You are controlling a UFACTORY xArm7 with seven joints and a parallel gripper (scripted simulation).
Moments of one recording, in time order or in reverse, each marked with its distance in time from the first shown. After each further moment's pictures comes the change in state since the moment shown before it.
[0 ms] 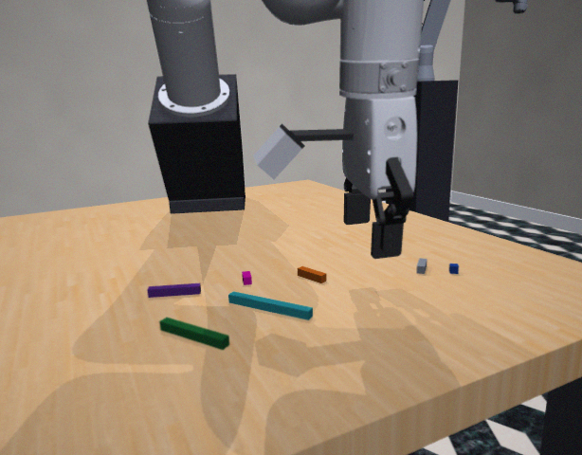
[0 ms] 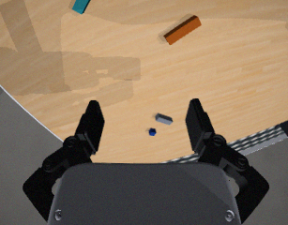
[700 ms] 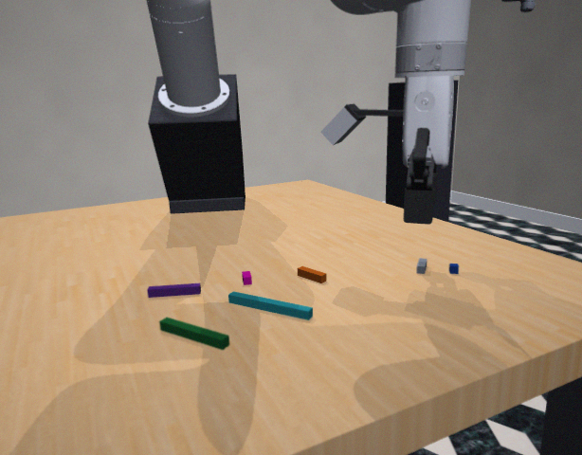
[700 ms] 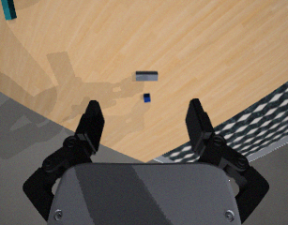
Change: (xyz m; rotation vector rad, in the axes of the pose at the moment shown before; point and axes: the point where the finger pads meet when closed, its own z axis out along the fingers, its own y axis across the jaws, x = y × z) arm -0.080 0.040 -0.009 0.106 -0.010 0.531
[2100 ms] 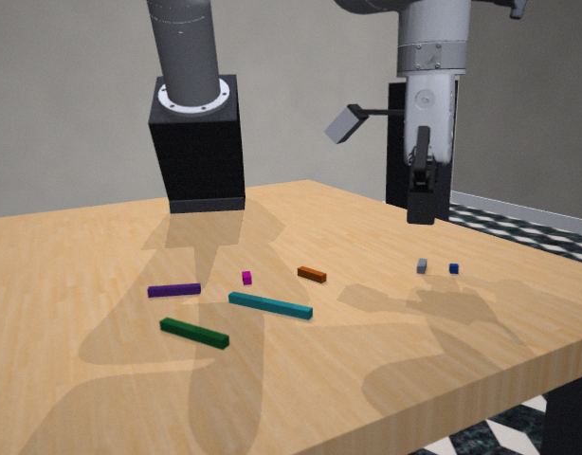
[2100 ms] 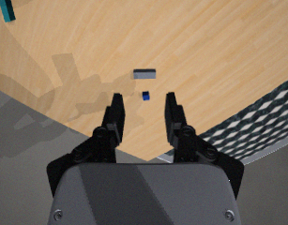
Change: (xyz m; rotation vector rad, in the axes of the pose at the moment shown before) arm -0.002 0.004 -0.001 0.017 -0.009 0.030
